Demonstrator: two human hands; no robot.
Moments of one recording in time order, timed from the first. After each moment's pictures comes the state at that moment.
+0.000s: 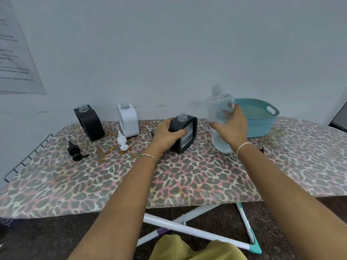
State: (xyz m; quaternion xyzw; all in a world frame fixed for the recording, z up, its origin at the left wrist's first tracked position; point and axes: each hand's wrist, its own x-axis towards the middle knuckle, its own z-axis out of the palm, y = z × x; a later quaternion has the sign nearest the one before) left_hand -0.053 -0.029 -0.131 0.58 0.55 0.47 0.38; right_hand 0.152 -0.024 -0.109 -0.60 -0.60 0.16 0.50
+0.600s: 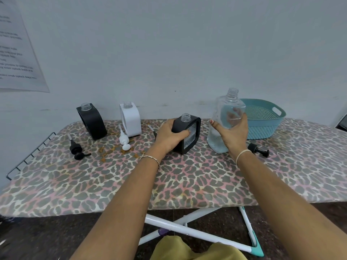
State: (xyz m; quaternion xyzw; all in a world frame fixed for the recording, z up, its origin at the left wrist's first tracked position) left_hand -0.054 -0.021 -0.140 0.59 0.57 0.46 0.35; right_hand 0.147 -0.006 -0.142 -0.56 -0.50 0.24 0.61
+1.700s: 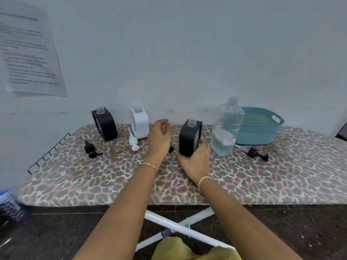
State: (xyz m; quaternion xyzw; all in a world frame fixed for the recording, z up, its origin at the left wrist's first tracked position) left_hand -0.077 -0.063 -0.127 0.52 0.60 0.56 0.22; right_hand 0.044 -0.080 -0.180 -0.62 -0.64 0.20 0.41
